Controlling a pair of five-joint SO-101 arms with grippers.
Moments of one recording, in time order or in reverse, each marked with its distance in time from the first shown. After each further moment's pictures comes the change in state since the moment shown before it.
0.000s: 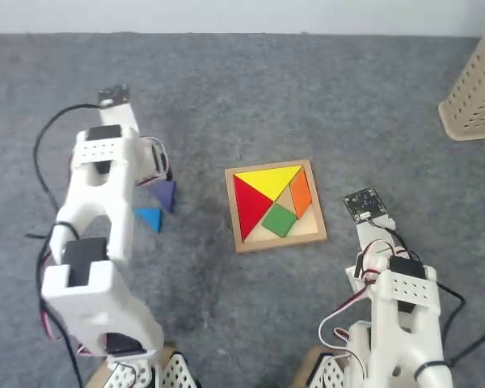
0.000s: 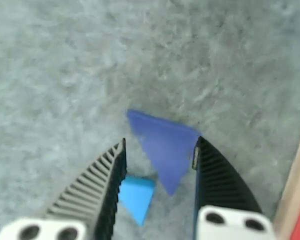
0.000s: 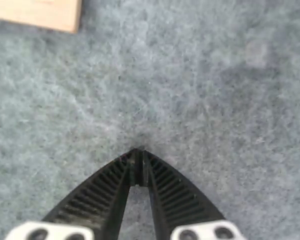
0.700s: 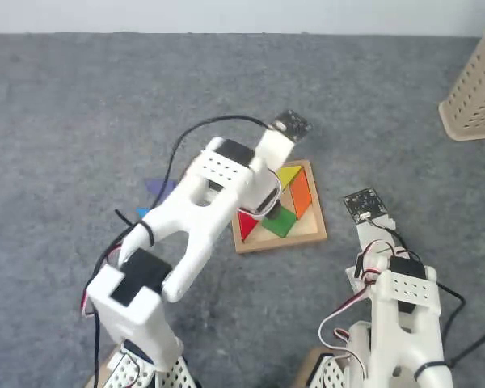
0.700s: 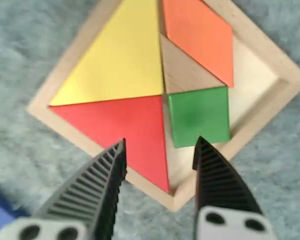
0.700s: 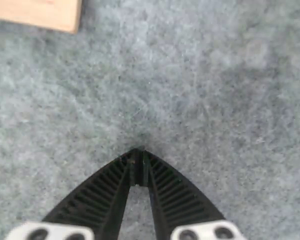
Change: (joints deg) left arm 33.8 -1.8 0.2 1.3 -20.3; right arm 0.0 0.0 0.0 0.0 0.0
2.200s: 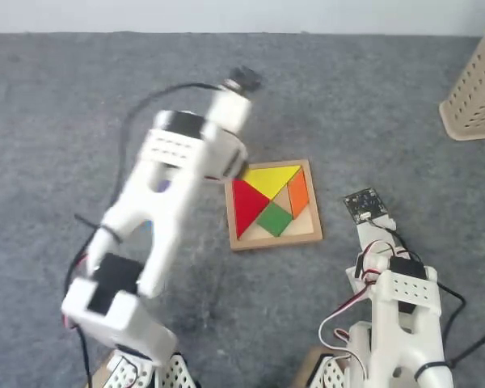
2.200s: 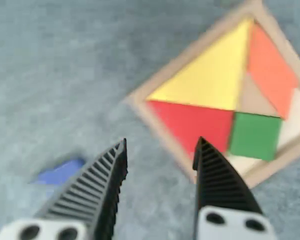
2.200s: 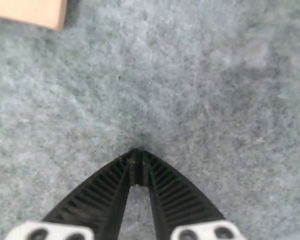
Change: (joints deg) left arm -14.5 -6.9 -7.4 5.5 -0.4; right arm 0.0 0.0 0.0 0.0 0.0
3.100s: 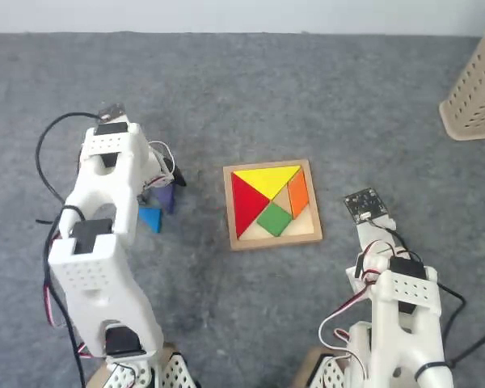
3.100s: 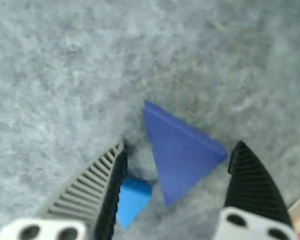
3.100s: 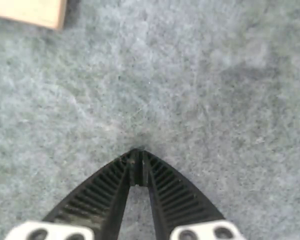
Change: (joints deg) left arm -21.5 21.9 -1.1 -1.6 36.7; right arm 0.0 0.0 0.0 0.0 0.0
